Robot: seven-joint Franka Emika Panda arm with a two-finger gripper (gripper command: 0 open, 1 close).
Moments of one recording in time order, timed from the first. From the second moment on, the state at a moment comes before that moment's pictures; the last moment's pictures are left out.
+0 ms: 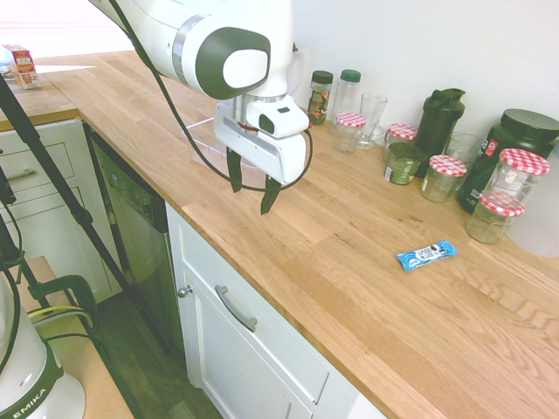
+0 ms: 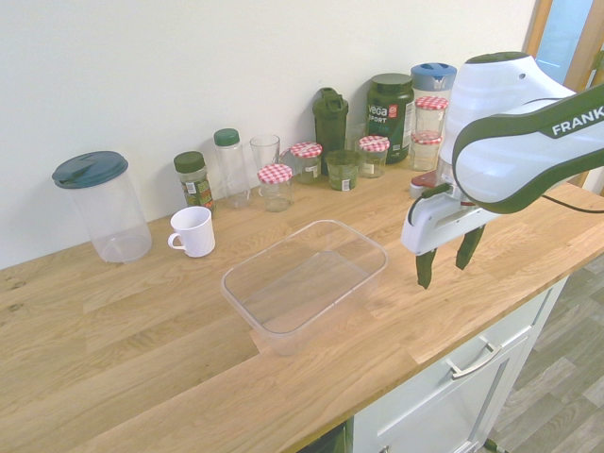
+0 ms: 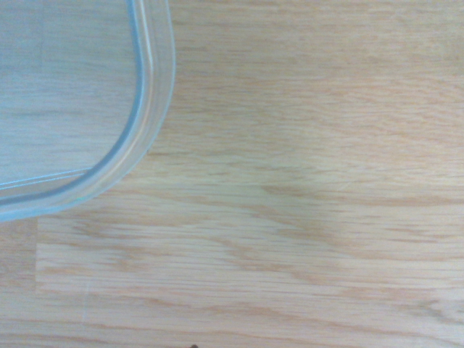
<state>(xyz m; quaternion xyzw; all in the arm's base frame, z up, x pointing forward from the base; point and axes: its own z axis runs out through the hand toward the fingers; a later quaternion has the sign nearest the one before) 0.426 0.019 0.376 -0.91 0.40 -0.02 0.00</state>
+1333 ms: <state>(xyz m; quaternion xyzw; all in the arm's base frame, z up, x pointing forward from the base) 0.530 -0.249 0.421 -0.86 0.51 -0.03 0.03</state>
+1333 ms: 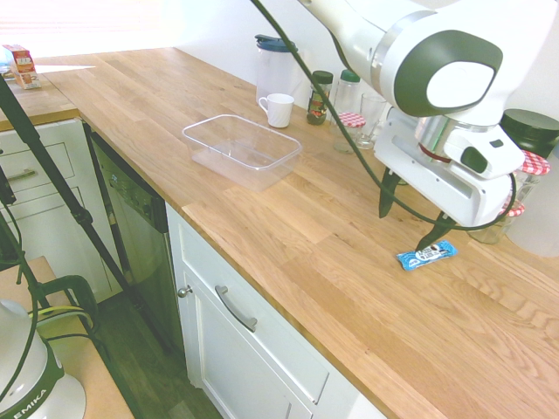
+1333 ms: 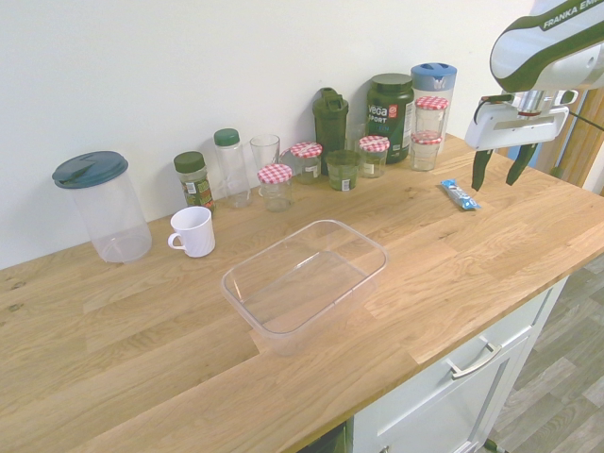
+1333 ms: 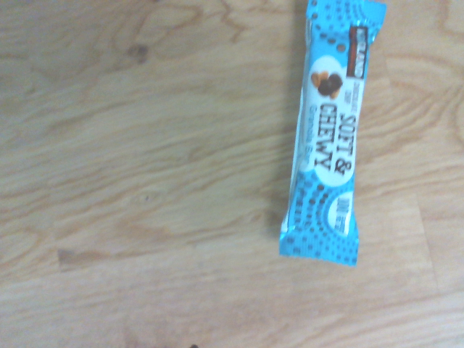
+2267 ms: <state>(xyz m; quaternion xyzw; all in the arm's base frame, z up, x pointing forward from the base) 0.571 -0.271 0.357 -0.86 0.52 -0.02 0.03</state>
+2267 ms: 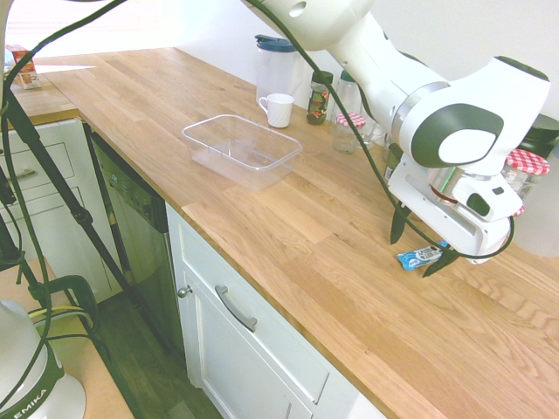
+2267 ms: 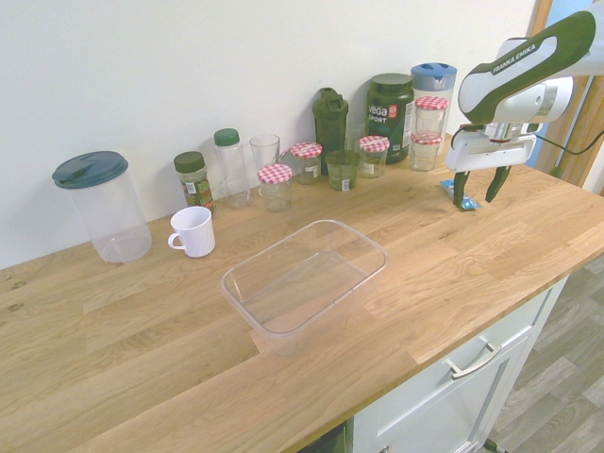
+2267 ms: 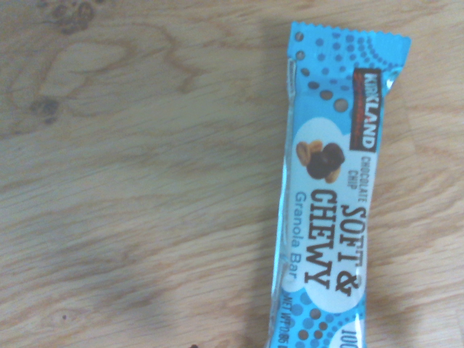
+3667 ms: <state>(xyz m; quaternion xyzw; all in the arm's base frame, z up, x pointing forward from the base) 0.606 -0.279 0.341 -0.86 0.51 -0.01 0.02</state>
